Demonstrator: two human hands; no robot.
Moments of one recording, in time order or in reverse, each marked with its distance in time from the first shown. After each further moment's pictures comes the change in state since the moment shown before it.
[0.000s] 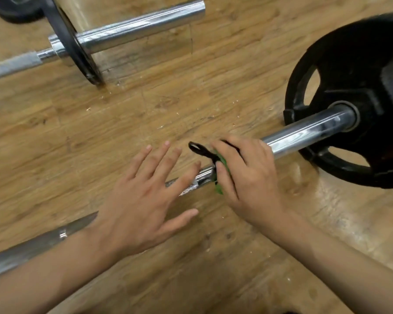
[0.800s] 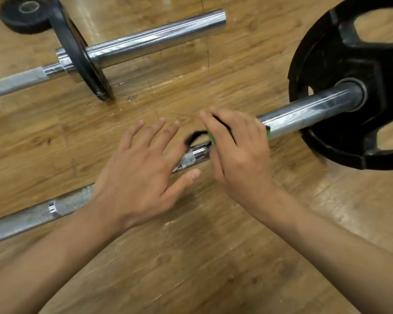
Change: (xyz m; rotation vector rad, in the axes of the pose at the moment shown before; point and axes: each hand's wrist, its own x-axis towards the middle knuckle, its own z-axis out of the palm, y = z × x) left_hand 0.064 -0.087 -0.004 -0.037 0.006 -0.151; right_hand 0.097 0.006 0.074 -0.087 0.224 -0.109
